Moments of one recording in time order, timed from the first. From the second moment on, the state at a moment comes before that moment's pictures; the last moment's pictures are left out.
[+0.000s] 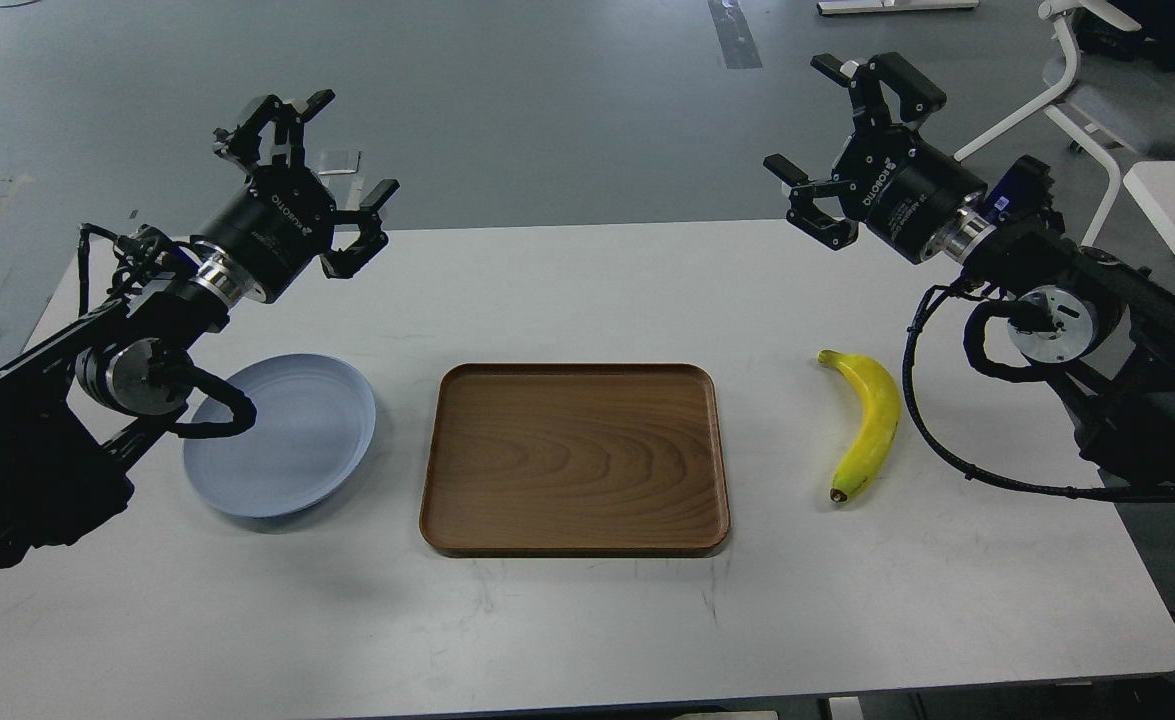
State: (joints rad) left arm -0.78 0.41 -0.62 -0.88 0.00 -0.39 -0.33; right arm 0.84 -0.44 0.66 0.86 -0.23 0.49 0.23
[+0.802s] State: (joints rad) left arm -0.73 0.43 -0.61 -0.88 0.00 -0.32 -0.33; right arm 0.84 -0.39 0.66 0.91 -0.05 0.41 0.03
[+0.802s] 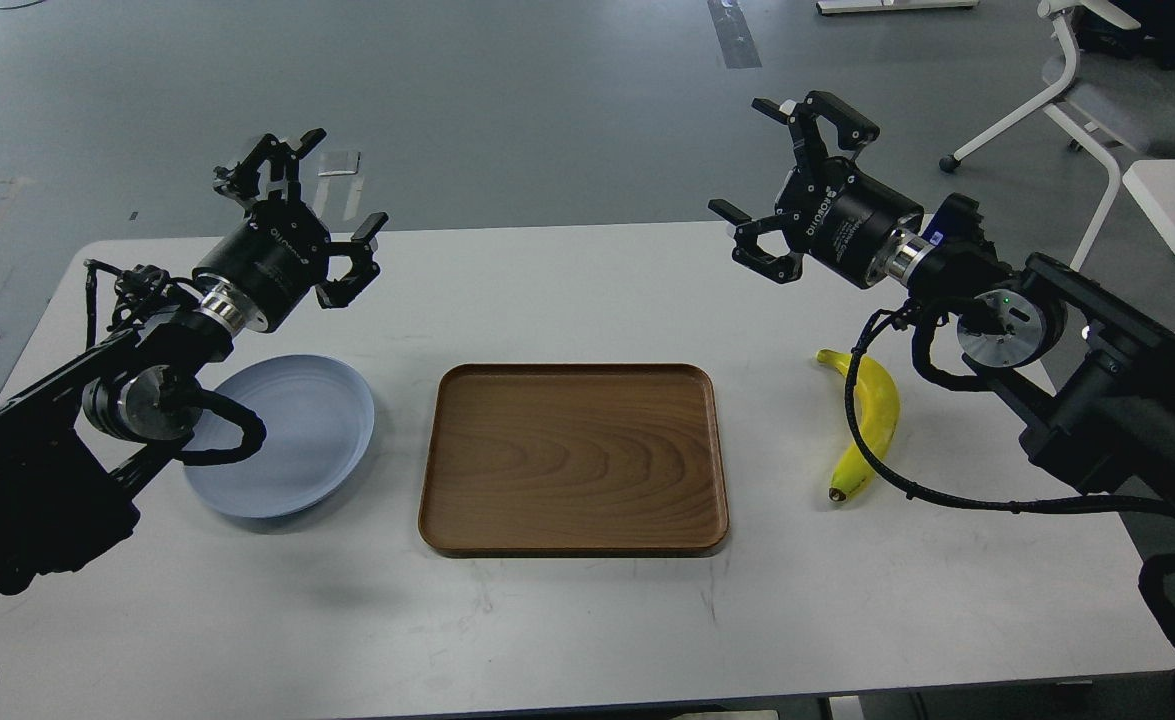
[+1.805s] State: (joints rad) left arm -0.71 0.47 -0.62 -0.86 0.01 -0.32 -0.34; right arm 0.93 -0.35 0.60 0.79 0.06 0.41 -0.06
